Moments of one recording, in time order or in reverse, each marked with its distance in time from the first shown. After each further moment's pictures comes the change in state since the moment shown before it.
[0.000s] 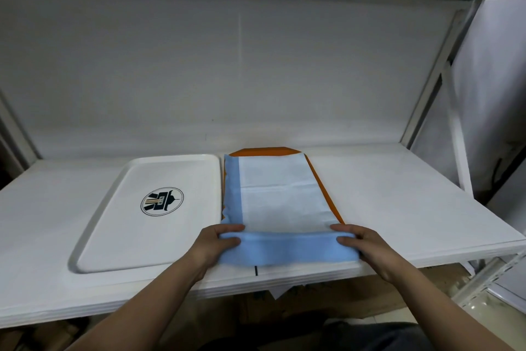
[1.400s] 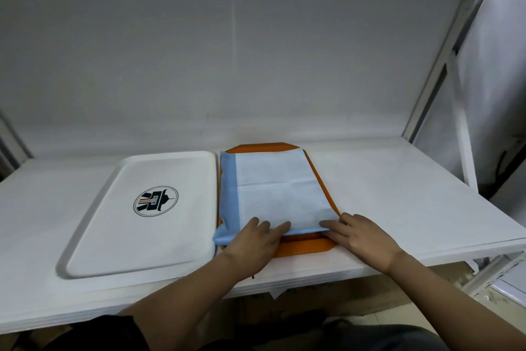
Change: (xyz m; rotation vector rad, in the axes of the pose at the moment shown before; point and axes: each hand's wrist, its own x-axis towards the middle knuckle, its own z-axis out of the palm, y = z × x) left_hand 0.023 0.012 0.066 1.868 -0.101 1.133; right_hand 0.030 -0.002 -0.014 -1.676 0.091 -1.256
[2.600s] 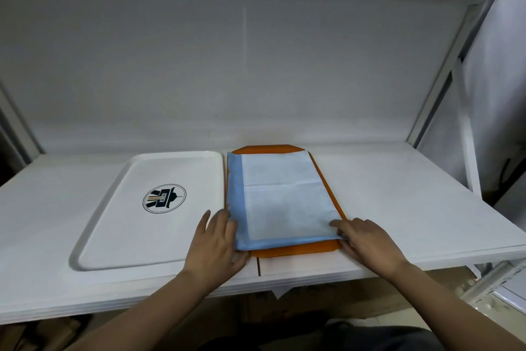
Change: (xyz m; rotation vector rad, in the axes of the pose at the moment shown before) left_hand -0.077 -0.015 0.010 -0.241 0.229 -0.601; right_hand -0.008 -0.015 0.008 0.237 0.031 0.360
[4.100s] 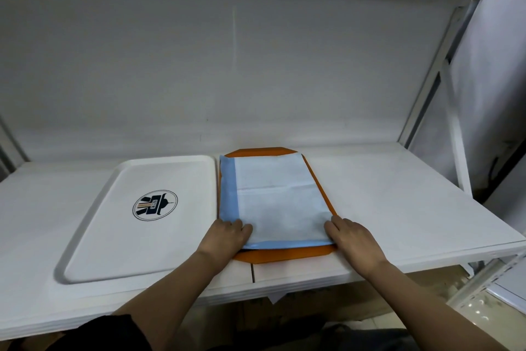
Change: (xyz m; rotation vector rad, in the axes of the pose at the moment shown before) left_hand 0.049 0.006 0.023 0.157 -0.293 0.268; right_hand 0.017 -0.018 0.002 -0.142 -0.089 0.073
